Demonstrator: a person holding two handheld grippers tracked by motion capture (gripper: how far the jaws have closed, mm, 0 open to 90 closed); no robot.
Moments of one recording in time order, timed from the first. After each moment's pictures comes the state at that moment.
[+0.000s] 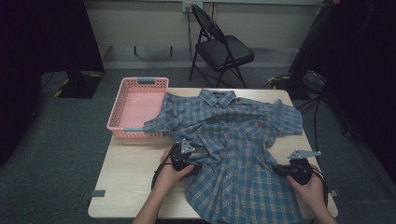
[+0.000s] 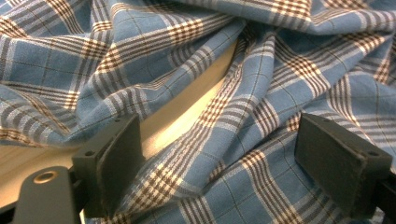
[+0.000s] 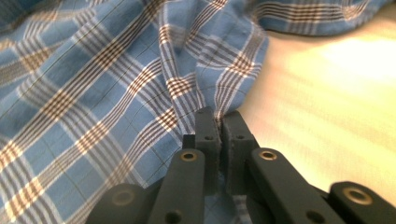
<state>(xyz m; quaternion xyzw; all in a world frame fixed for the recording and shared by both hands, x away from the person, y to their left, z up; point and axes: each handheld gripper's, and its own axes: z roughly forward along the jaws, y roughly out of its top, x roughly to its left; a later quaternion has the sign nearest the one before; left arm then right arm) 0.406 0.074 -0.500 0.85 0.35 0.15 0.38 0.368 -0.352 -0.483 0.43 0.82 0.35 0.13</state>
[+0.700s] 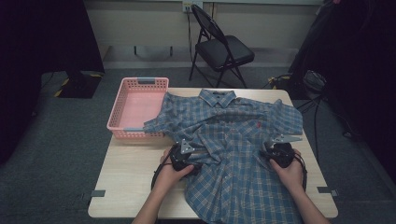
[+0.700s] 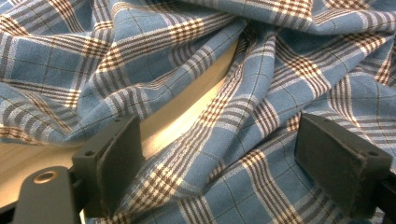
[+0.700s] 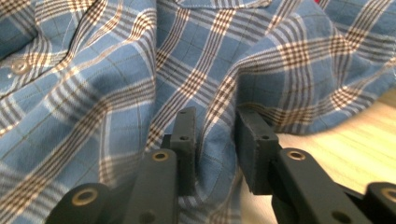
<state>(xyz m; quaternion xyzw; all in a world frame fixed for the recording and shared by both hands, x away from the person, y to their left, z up) 0.405 0.075 -0.500 0.85 0.35 0.15 0.38 0.427 -0.314 -0.489 0.45 0.80 0.35 0.18</state>
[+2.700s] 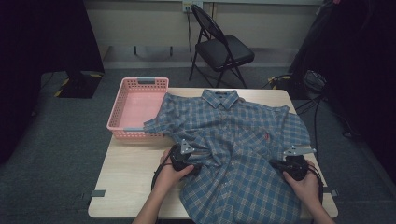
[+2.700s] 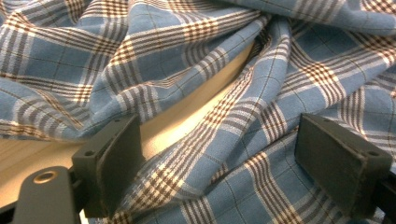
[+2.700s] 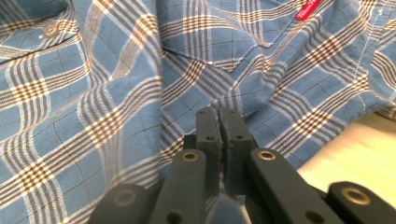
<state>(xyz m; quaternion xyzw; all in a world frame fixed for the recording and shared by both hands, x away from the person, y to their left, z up) 0.404 0.074 -0.500 0.84 0.35 0.15 0.38 0.381 -0.342 -0.483 0.42 0.82 0.34 0.17</state>
